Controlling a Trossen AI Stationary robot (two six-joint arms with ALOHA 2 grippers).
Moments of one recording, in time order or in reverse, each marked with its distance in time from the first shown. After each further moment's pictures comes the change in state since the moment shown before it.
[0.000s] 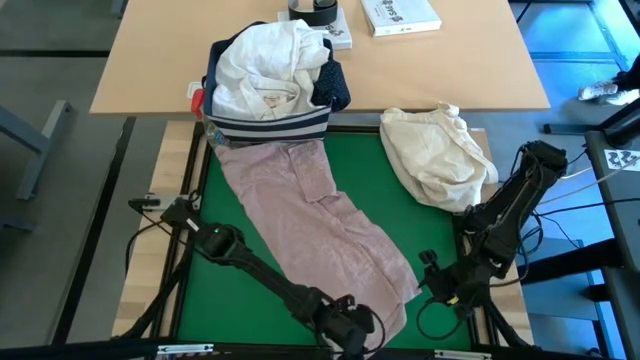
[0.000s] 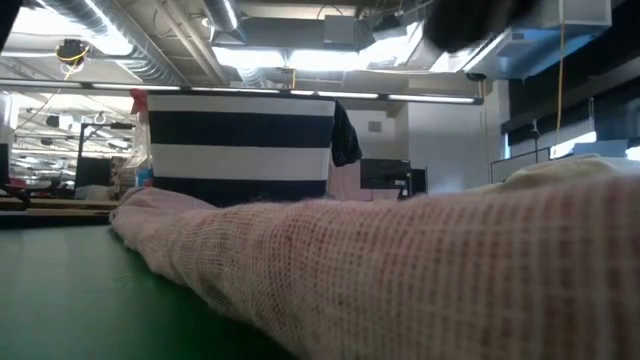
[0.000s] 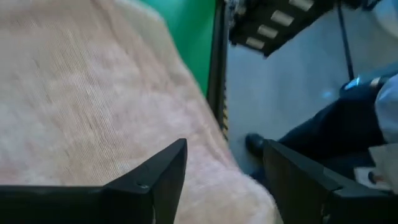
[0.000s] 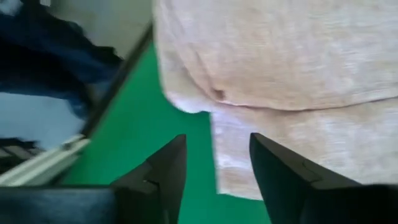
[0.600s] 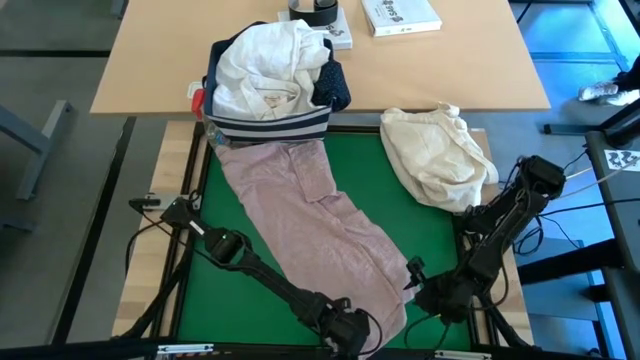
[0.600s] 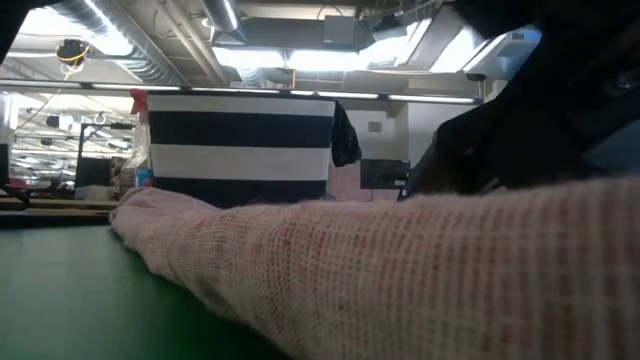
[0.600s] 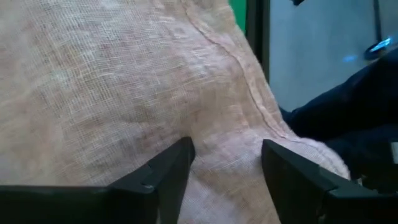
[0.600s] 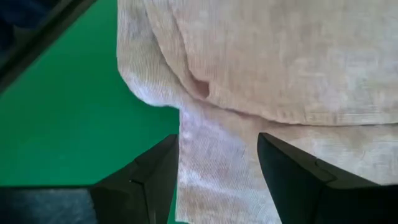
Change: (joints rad) left arm 0.003 0.134 0.011 -0.073 0.066 0.020; right arm 0.000 0.244 -0.004 0.114 0.091 -0.198
